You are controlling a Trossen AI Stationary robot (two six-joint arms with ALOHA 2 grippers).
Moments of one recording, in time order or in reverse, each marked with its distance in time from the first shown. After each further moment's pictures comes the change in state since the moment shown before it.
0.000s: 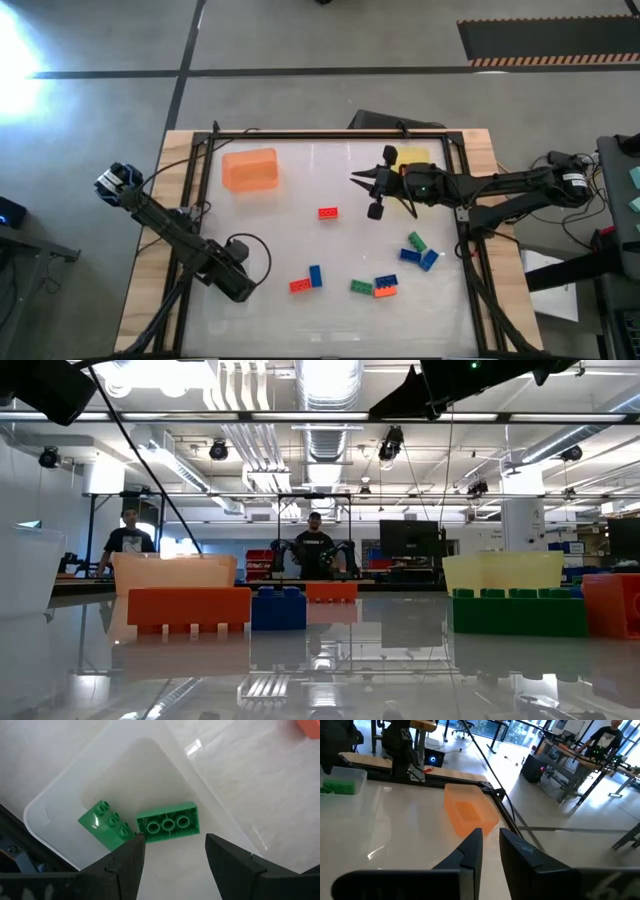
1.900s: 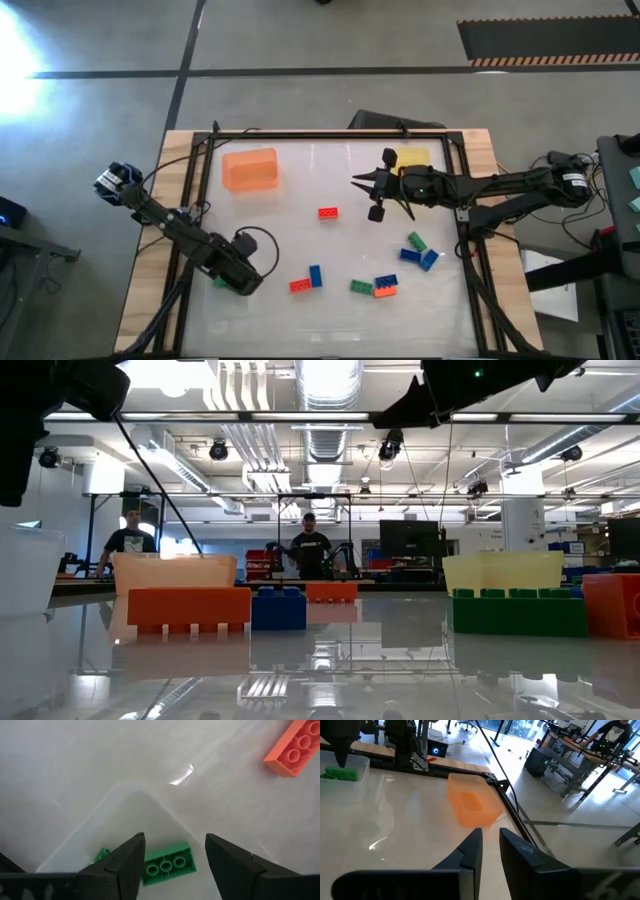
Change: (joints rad) left arm 0.066 -0.008 0.000 0.028 -0.137 0.175; right arm 0.000 0.001 -0.027 -0.017 -0.008 0.000
